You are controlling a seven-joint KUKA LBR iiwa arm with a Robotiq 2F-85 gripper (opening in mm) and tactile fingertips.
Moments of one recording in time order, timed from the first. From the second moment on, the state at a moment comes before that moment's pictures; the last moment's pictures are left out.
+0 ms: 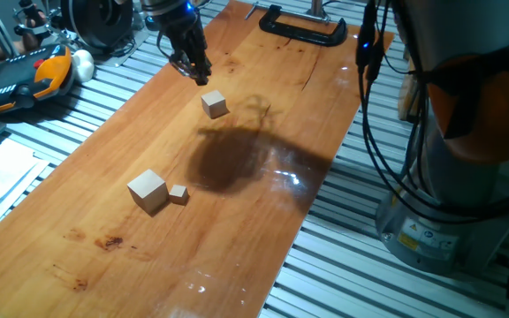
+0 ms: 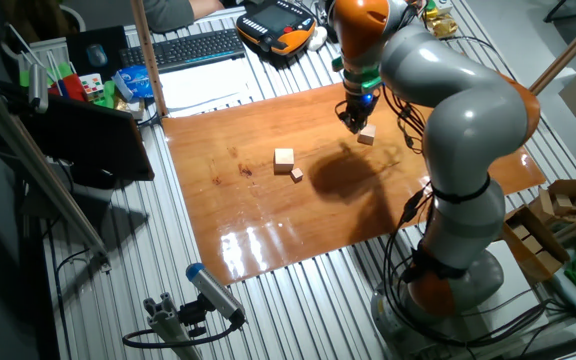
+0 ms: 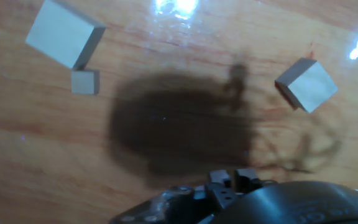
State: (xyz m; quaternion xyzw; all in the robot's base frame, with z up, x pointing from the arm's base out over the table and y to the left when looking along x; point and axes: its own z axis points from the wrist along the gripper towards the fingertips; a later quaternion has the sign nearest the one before) arm 0.513 0.000 0.236 0.16 -0.98 0.04 0.12
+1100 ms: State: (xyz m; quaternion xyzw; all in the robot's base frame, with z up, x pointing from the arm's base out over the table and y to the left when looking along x) arm 0.513 0.000 0.237 0.18 -0.98 -0.01 0.10
